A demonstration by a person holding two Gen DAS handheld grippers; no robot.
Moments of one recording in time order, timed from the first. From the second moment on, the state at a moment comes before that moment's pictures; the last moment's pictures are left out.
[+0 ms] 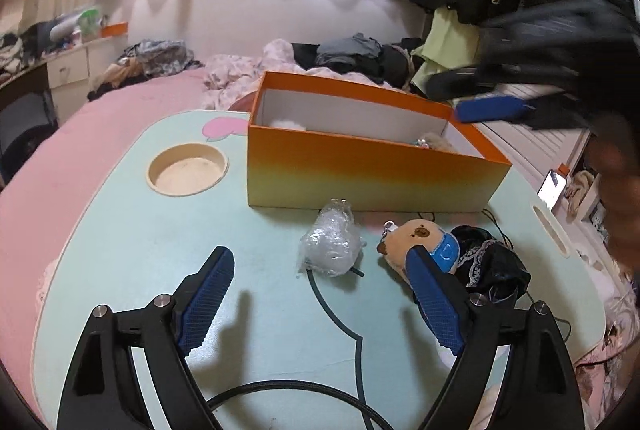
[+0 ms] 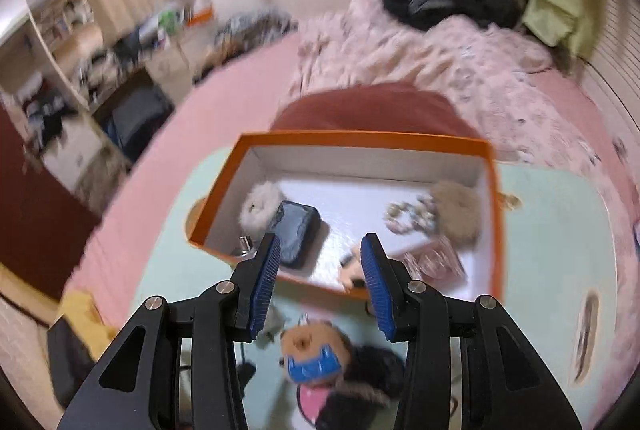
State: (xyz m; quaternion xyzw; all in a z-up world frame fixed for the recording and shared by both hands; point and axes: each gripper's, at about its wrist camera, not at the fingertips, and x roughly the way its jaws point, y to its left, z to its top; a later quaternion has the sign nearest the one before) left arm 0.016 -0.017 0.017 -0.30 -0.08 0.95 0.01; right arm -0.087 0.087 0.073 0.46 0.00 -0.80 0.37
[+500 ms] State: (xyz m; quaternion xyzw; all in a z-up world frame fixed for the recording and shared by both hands) left arm 0.017 -0.020 0.015 -0.31 -0.09 0.95 0.01; right arm -0.125 0.019 0.014 0.59 -0.01 -0.72 0.38
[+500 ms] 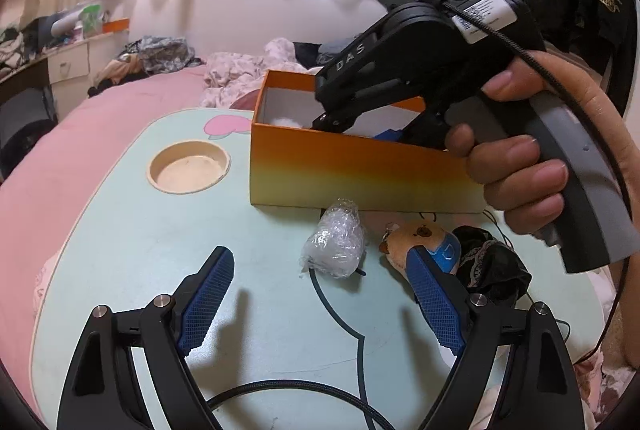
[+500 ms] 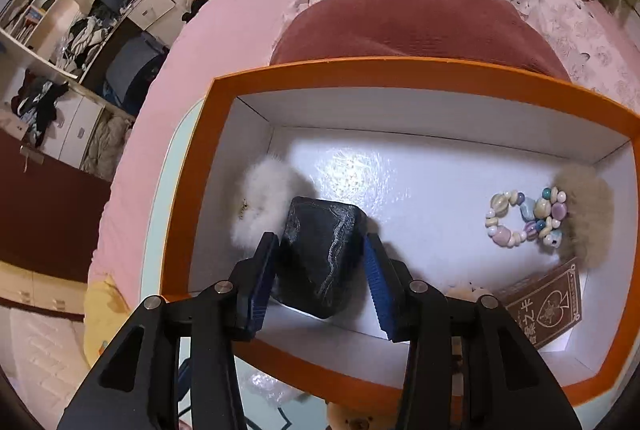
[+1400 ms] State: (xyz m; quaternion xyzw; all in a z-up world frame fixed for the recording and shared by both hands) left arm 0.018 -0.033 0.013 -0.31 -0.11 0.95 0.01; right arm -0.078 0.103 0.101 0.43 -0.04 -0.81 0.40
